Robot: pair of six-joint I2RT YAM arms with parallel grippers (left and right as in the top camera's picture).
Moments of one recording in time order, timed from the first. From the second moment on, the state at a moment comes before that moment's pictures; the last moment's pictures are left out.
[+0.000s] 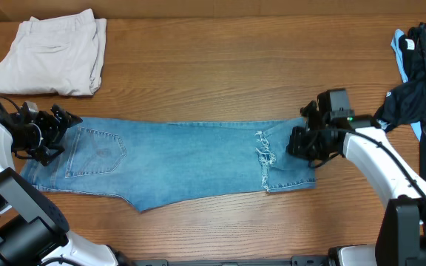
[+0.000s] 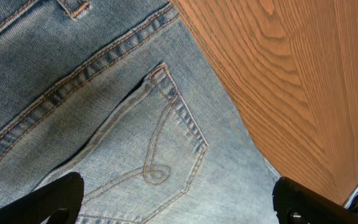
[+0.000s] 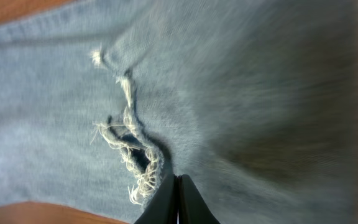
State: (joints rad) left arm 0.64 1.83 1.35 -0.97 0.52 -0.23; right arm 0.09 1.58 0.93 -0.72 -0.41 0.26
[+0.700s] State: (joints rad) left arm 0.64 1.83 1.35 -0.98 0.52 -0.23; right arm 0.07 1.72 0.90 -0.77 -0.61 0.18
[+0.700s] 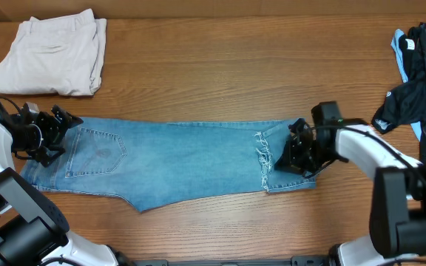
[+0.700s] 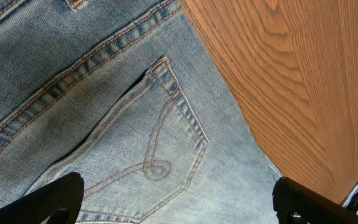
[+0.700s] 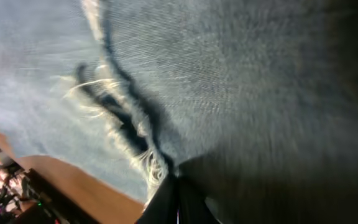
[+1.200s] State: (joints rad) left arm 0.64 1.83 1.35 -0.98 0.52 -0.23; right arm -0.18 1.67 1.12 -0.82 -0.67 0.06
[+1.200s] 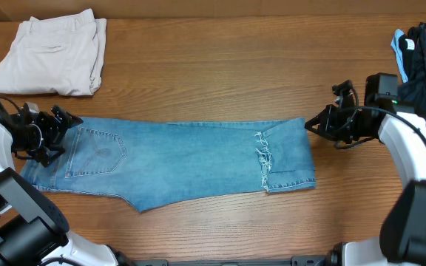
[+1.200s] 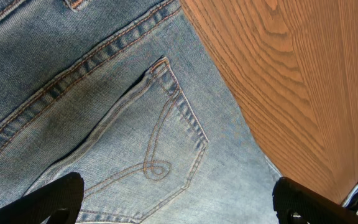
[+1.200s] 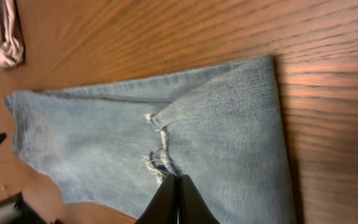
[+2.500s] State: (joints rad) left arm 0.64 1.83 1.35 -0.99 0.52 -0.23; right arm -0.20 1.59 1.02 -1.00 -0.63 0.04
